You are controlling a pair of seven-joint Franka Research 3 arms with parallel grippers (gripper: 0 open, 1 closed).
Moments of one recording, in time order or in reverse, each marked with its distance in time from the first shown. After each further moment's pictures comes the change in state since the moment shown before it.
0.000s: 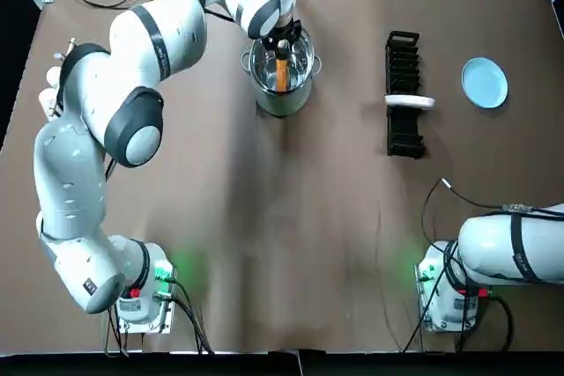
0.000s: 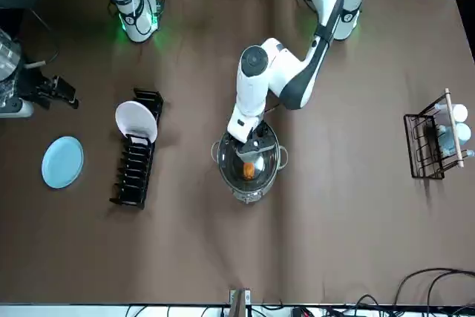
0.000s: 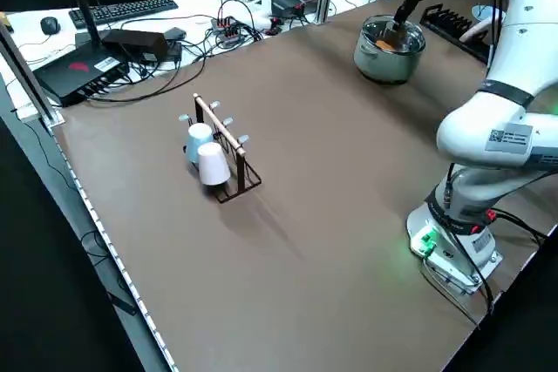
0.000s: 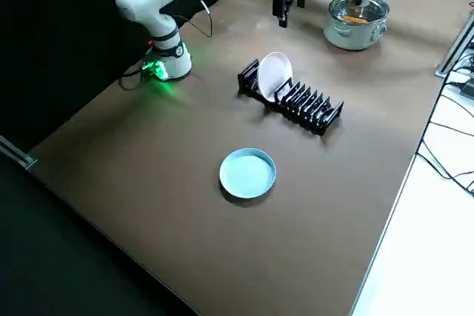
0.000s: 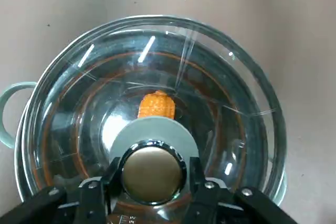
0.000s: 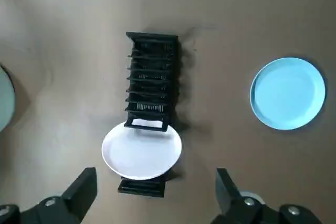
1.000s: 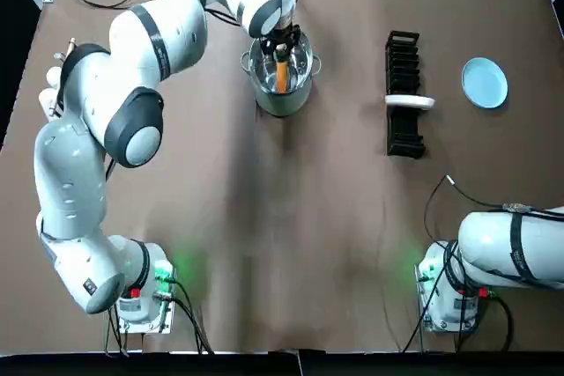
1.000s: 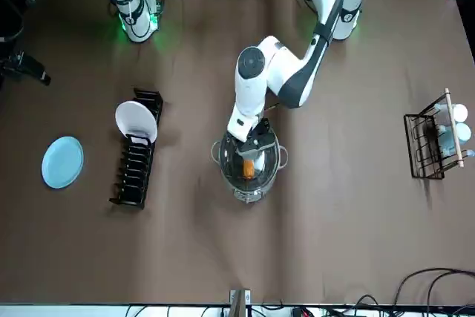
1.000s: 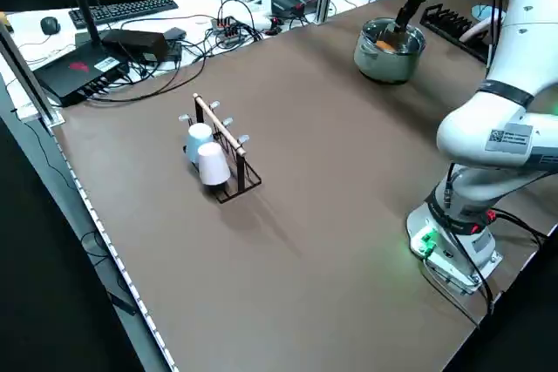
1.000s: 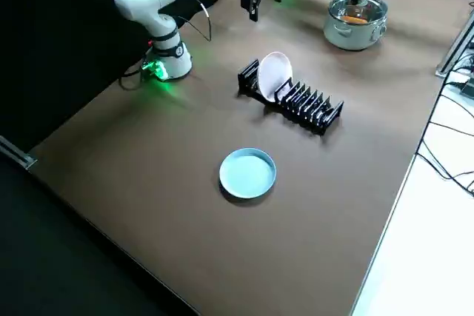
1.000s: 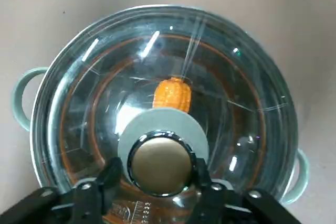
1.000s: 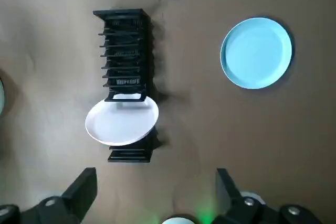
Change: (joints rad) left arm -0.001 0.001 -0.007 0.016 0.000 -0.097 0.001; right arm -0.106 -0.032 -0.020 0.081 -0.001 -0.203 -0.008
